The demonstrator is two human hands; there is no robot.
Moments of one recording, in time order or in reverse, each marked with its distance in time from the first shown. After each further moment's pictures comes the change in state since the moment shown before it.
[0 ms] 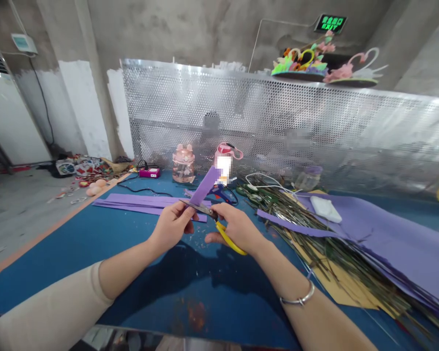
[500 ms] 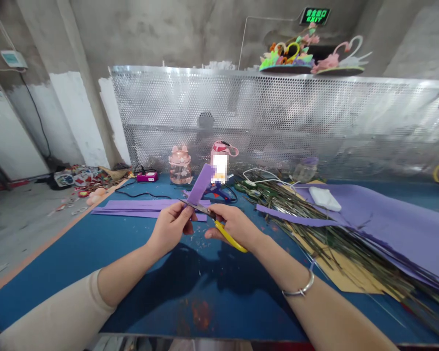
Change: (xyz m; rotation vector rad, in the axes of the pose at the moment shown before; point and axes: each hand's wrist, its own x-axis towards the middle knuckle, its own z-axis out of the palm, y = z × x) left_hand -0.003 0.007 0.001 0.020 -0.024 -0.006; right_hand 0.002 -0.005 0.003 0.083 0.018 -0.011
